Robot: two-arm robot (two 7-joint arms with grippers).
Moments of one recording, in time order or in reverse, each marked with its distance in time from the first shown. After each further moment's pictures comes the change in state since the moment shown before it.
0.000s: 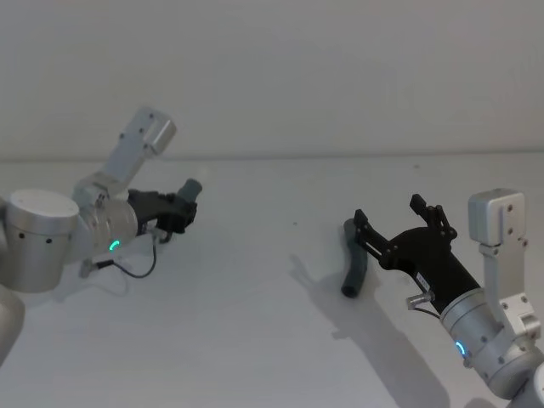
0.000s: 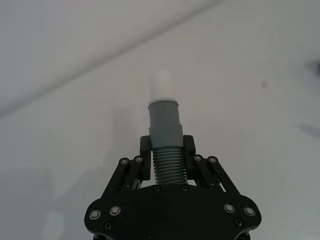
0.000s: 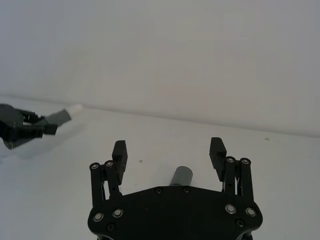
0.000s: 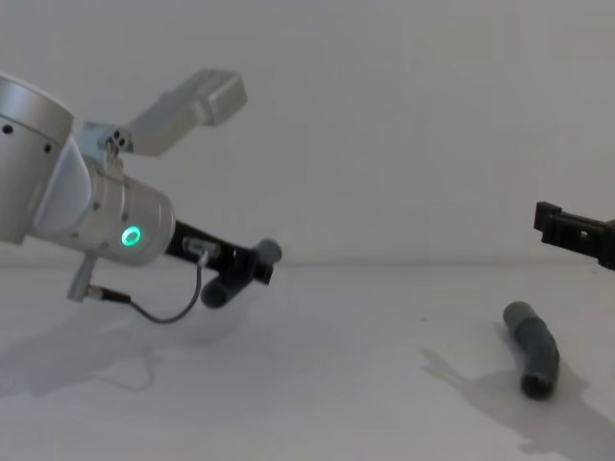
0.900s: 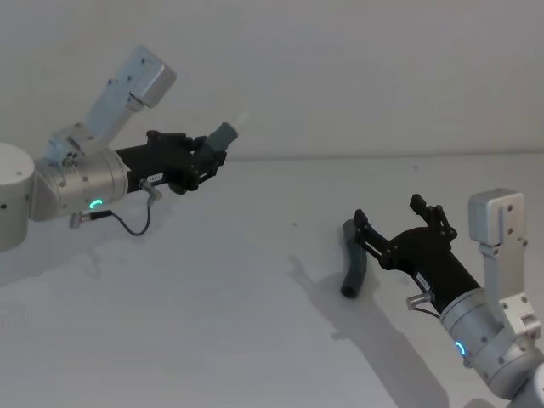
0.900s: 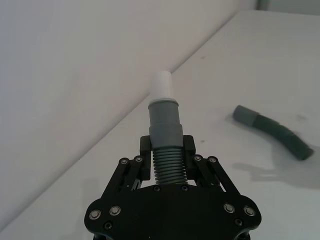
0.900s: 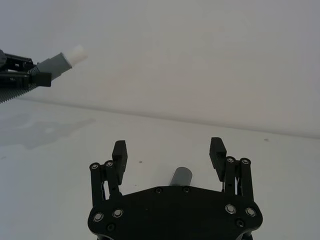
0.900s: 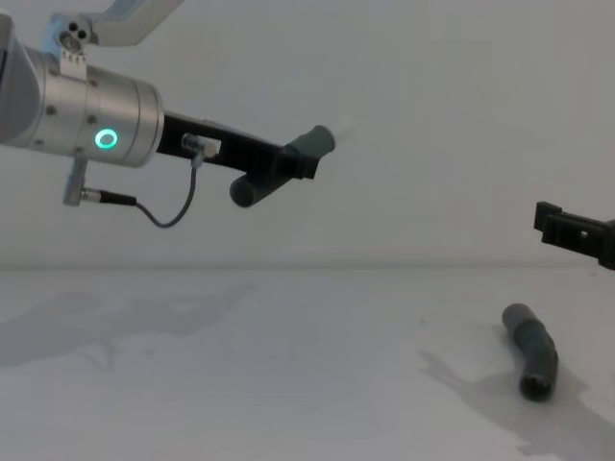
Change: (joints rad) left arm -0.069 0.095 0.018 -0.057 -0.043 -0.244 -0.286; right arm 0.000 0.000 0.000 0.000 0.000 0.000 0.000
